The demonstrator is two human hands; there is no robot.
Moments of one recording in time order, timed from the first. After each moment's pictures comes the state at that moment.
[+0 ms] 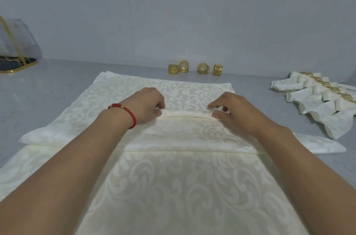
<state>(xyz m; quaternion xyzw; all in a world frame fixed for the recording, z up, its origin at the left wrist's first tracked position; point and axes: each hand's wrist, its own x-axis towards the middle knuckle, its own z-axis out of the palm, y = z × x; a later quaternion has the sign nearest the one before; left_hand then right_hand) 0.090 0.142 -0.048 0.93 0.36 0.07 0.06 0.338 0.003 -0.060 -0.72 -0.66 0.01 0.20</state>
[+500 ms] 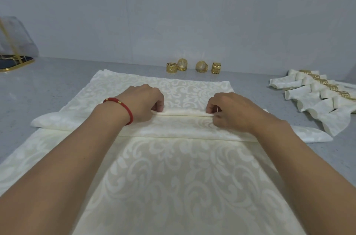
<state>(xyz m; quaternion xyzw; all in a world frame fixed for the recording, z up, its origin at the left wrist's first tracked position) 0.087 0.139 -0.039 0.94 0.34 0.04 0.02 0.323 0.000 -0.047 -0.73 -0.68 -0.02 0.07</state>
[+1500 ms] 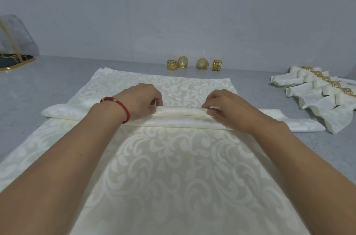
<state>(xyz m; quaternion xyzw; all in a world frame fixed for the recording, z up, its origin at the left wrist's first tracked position) 0.081 0.141 -0.041 0.93 0.35 0.04 0.07 0.323 0.004 -0.060 -0.70 -0.71 -0.02 0.12</state>
